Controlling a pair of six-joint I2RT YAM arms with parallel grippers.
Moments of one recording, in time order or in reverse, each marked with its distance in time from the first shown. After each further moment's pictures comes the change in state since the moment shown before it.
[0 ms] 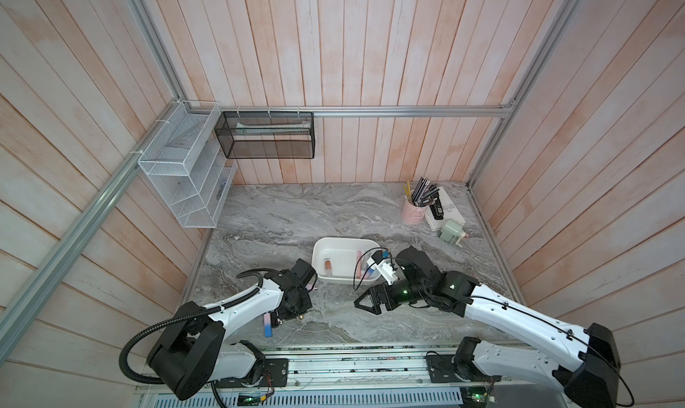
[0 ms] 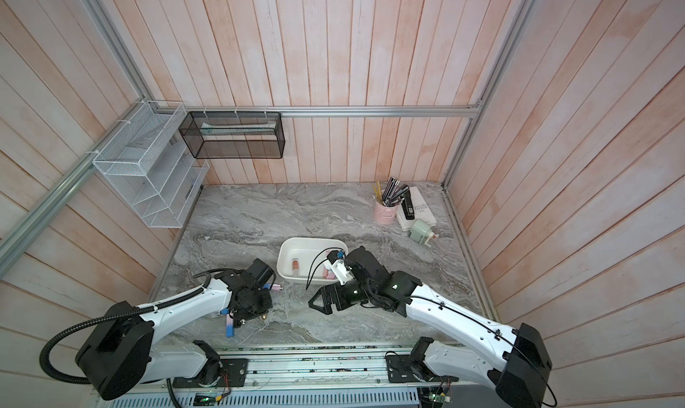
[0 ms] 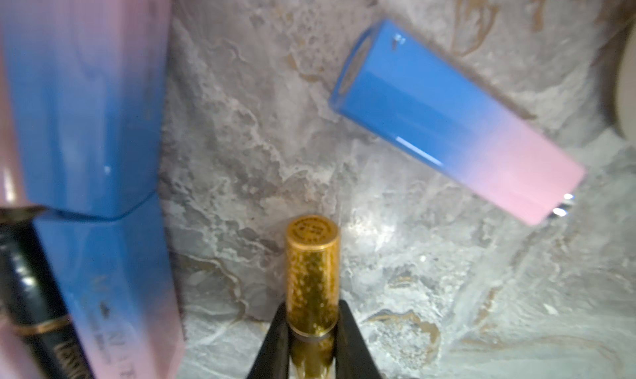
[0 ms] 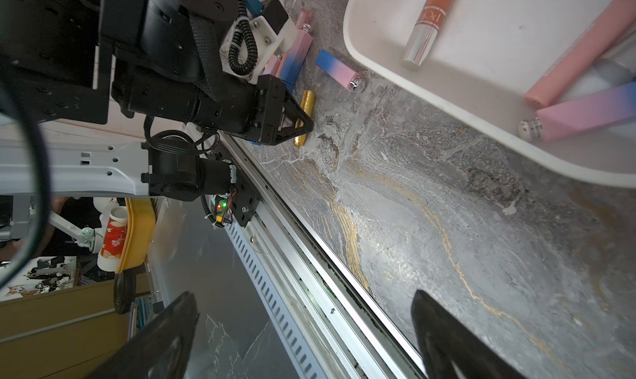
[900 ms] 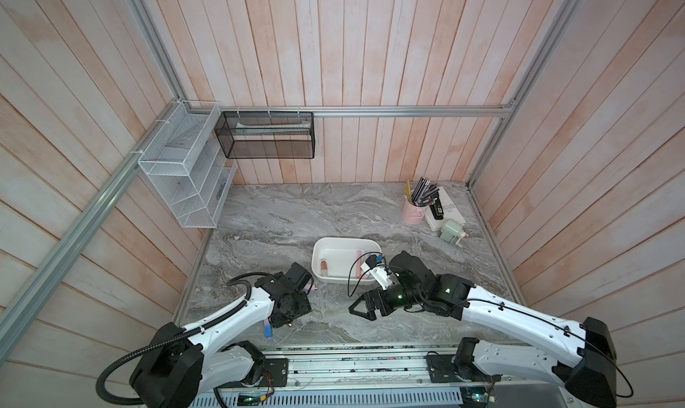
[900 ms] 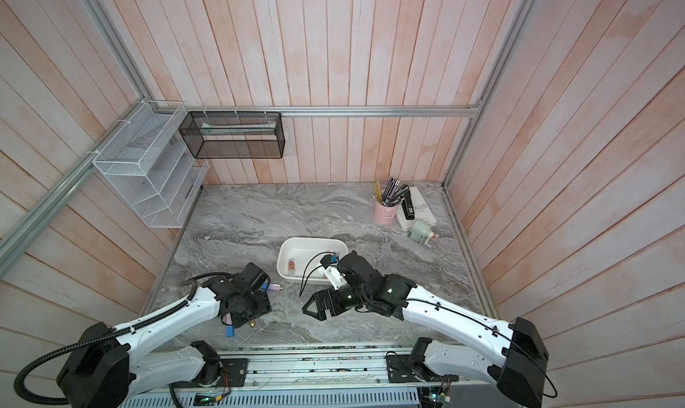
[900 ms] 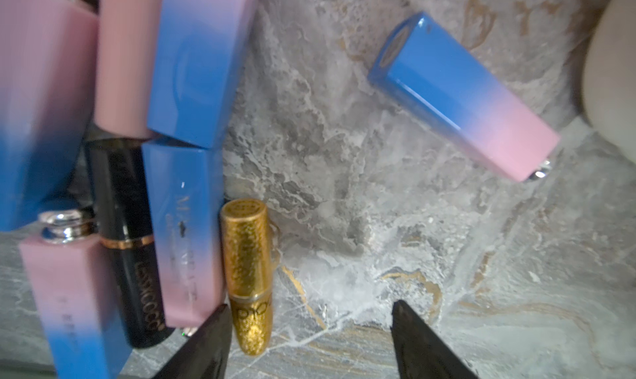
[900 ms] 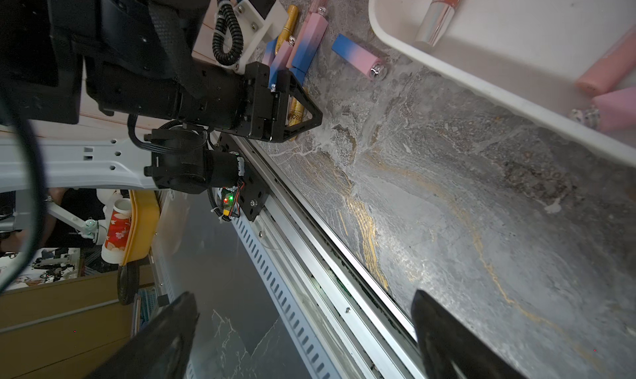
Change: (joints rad) left arm -0.021 -0.142 -0.035 -0.080 -0.044 -0.075; right arm 0.089 0.014 0.005 0.027 0.038 0.056
